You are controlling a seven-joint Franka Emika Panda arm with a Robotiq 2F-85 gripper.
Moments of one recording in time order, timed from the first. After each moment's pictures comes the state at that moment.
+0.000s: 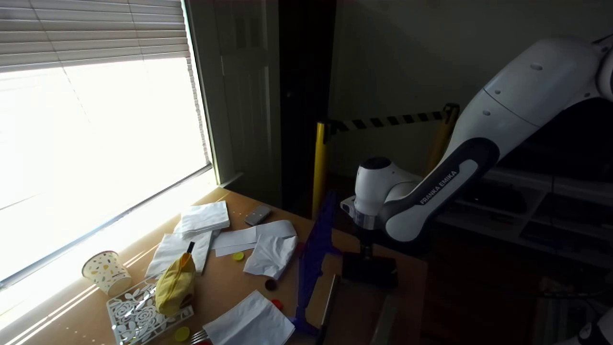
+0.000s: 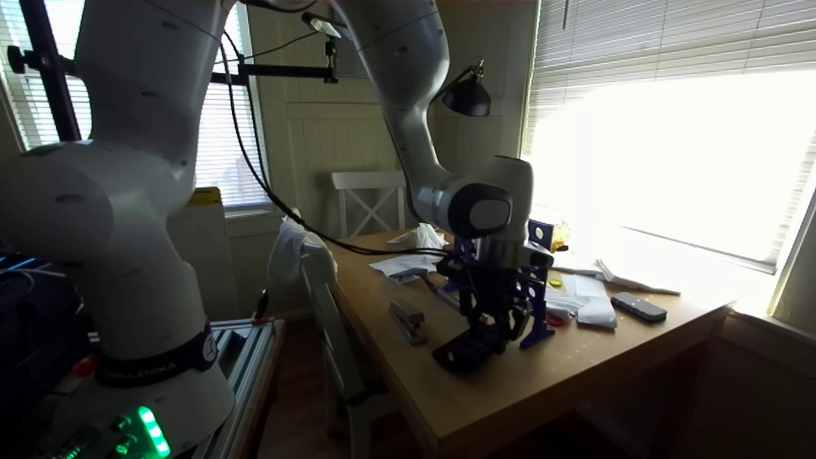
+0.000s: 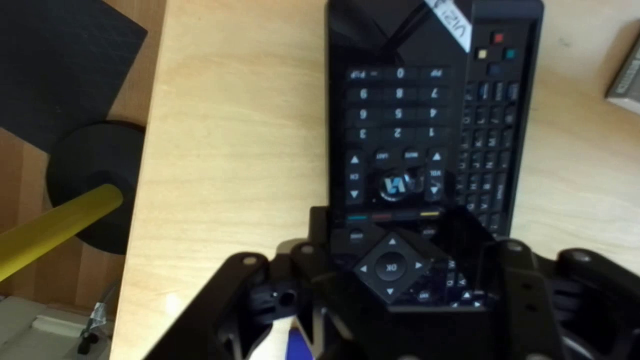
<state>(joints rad) 0.07 0.42 0.09 -2.28 -0.15 2.64 -0.29</state>
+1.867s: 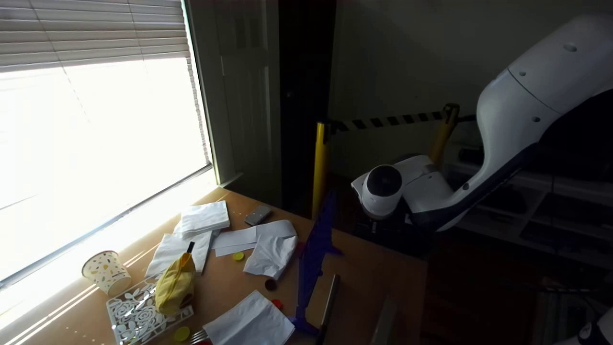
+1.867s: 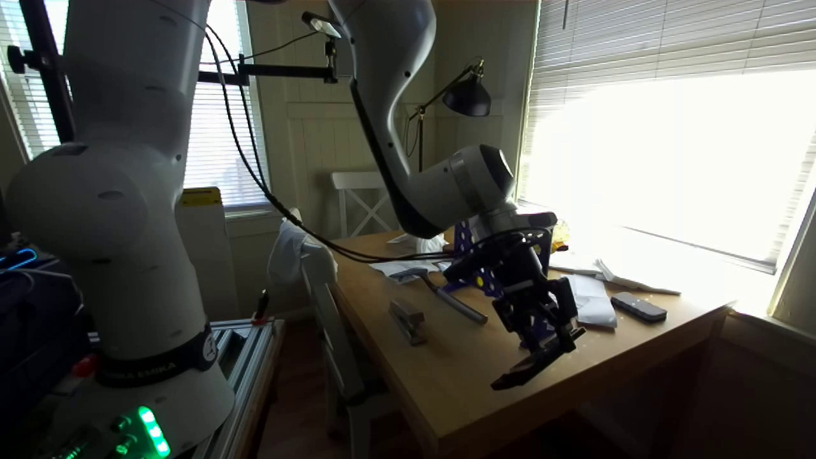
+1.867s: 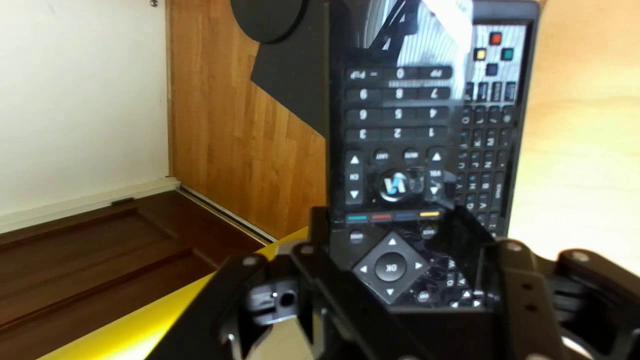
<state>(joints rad) 0.28 0.32 -0.18 -2.28 -1.14 2.49 0.63</state>
